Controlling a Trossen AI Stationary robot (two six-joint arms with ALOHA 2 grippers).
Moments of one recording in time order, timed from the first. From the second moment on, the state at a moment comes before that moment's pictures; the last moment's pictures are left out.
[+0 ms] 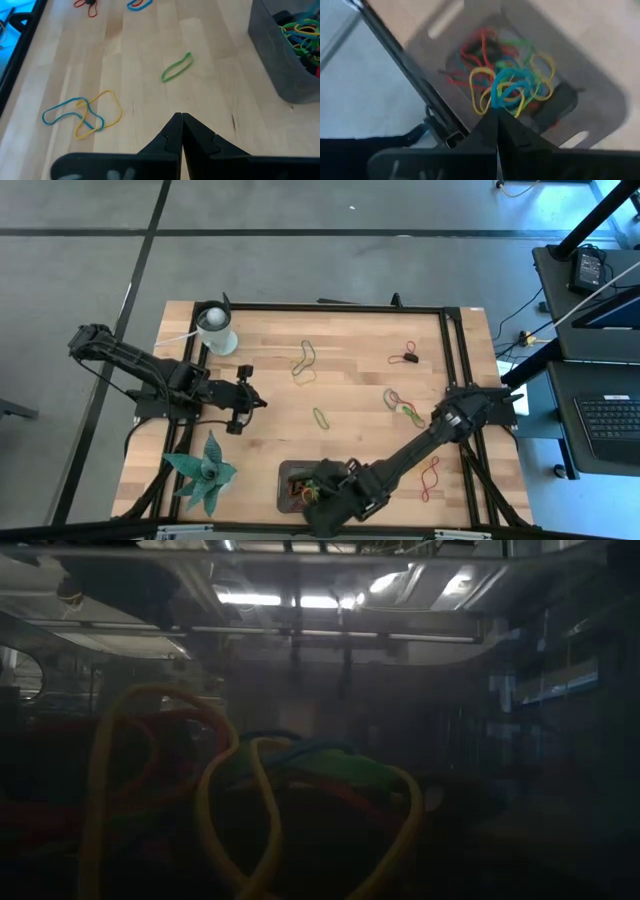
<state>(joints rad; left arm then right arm) -0.33 0.91 0.66 -0.48 -0.31 -0.04 0.62 2.35 2.34 -1.18 0.25 1.36</state>
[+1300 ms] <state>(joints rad) -0.33 0.91 0.66 -0.48 -0.29 -0.09 0.55 2.44 2.36 -1.19 0.14 1.22</state>
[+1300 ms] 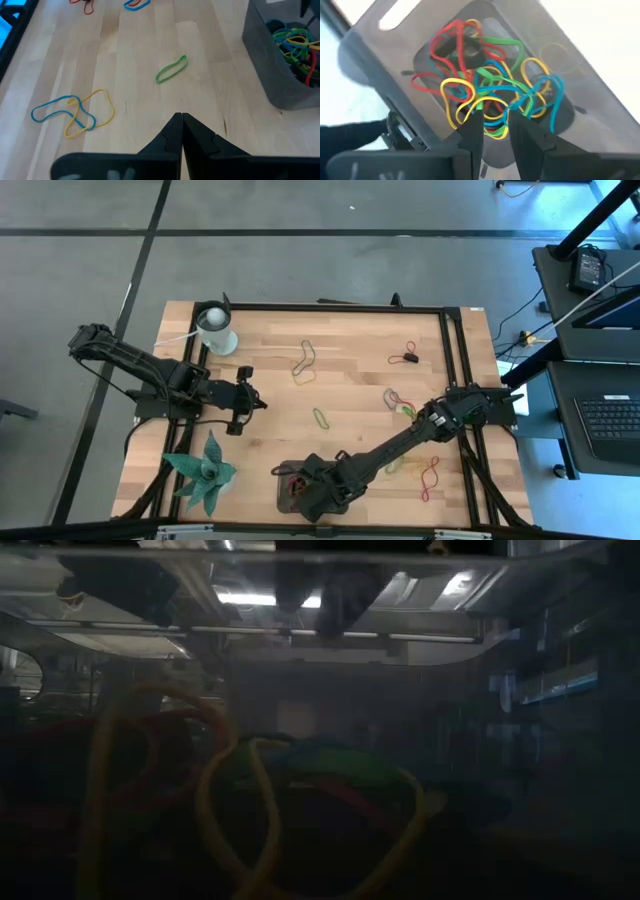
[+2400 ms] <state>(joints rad) -0.32 0.91 0.66 -0.47 -0.49 -0.19 0.56 1.72 1.08 -0.43 0.29 1.04</state>
